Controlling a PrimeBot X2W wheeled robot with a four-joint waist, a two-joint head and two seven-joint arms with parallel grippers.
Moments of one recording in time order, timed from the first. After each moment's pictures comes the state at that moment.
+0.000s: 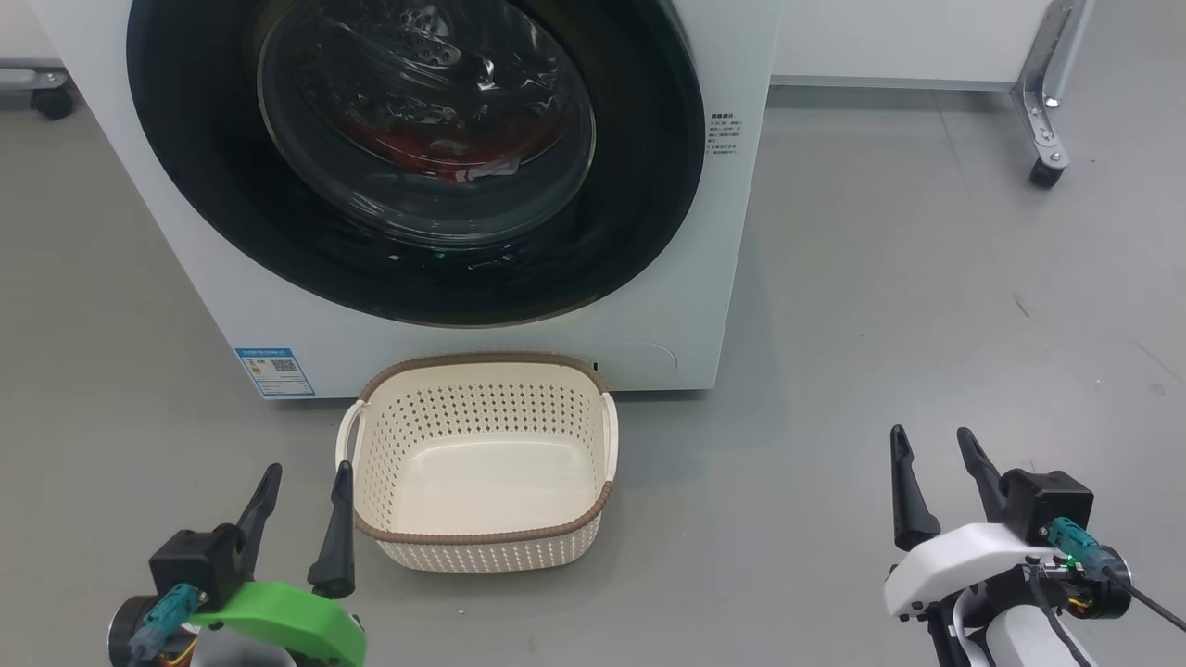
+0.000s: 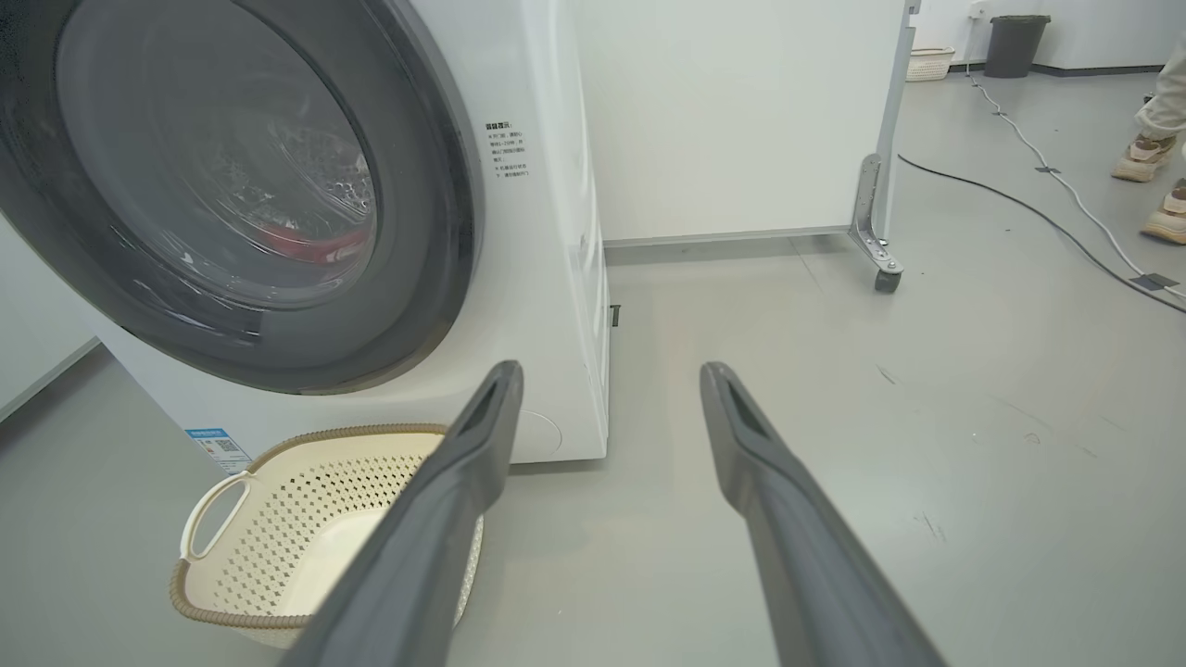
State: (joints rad) left arm -0.05 0.15 -0.26 0.26 -0.53 -0.02 -0.21; right arm -0.06 -0.11 0.21 0.33 0.43 0.01 -0.21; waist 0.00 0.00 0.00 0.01
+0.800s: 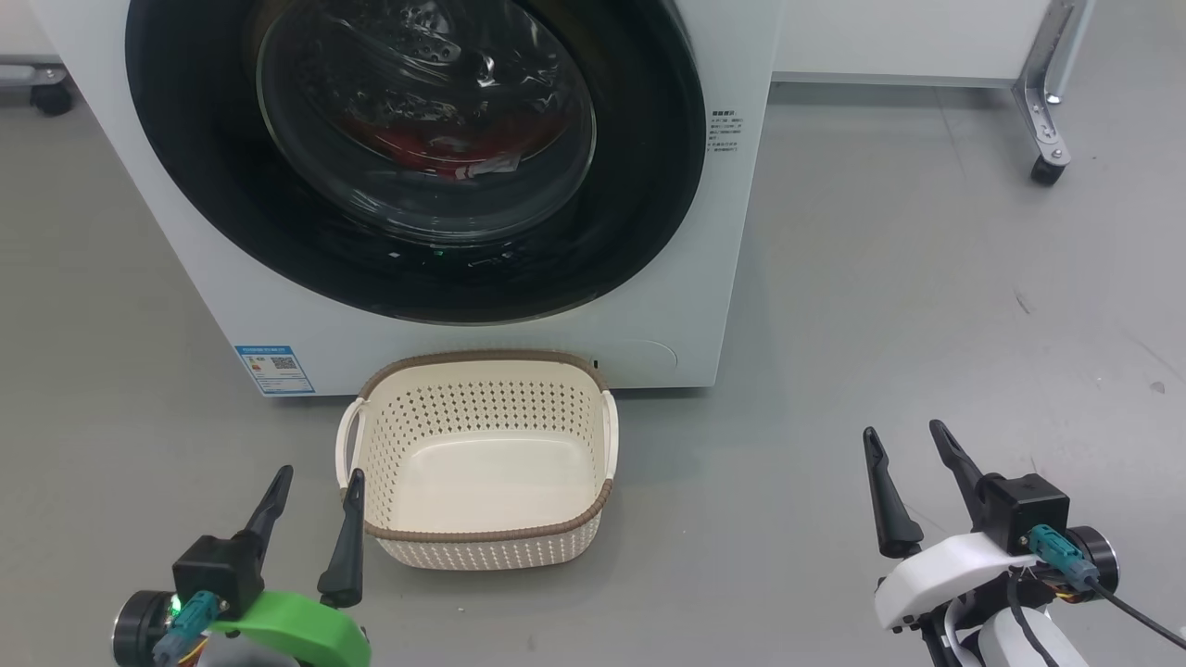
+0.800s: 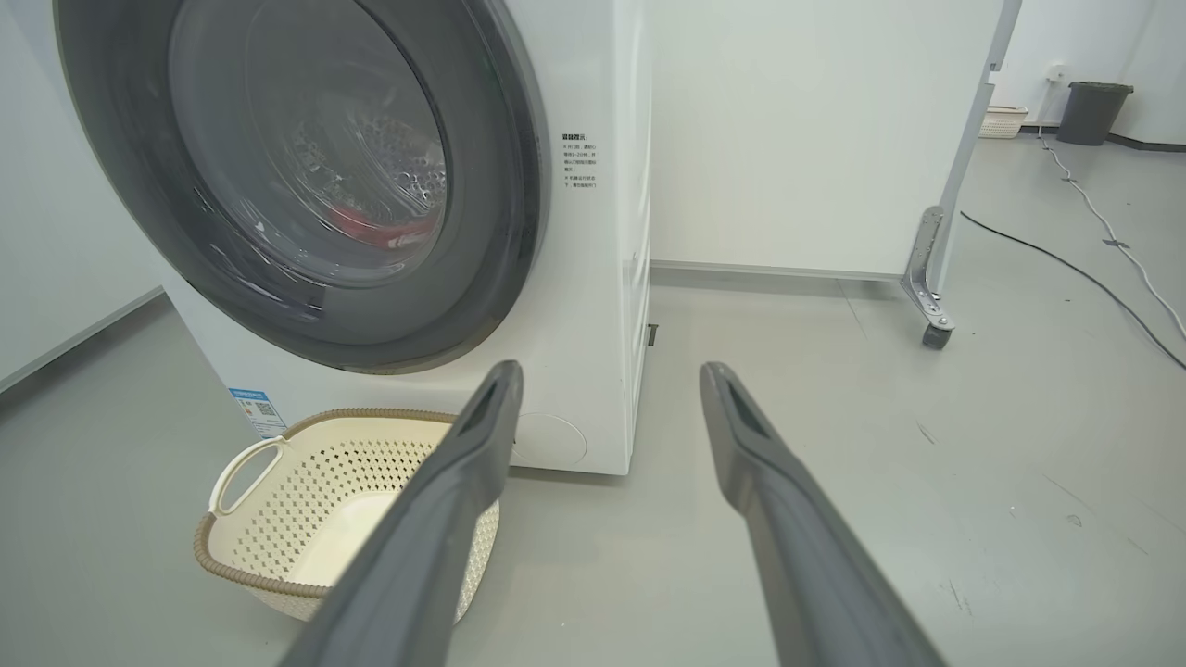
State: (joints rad) left arm -0.07 0.15 -0.26 0.30 -0.41 0.01 -0.25; right arm -0.06 -0.10 0.20 0.34 0.29 -0.01 -0.25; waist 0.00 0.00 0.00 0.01
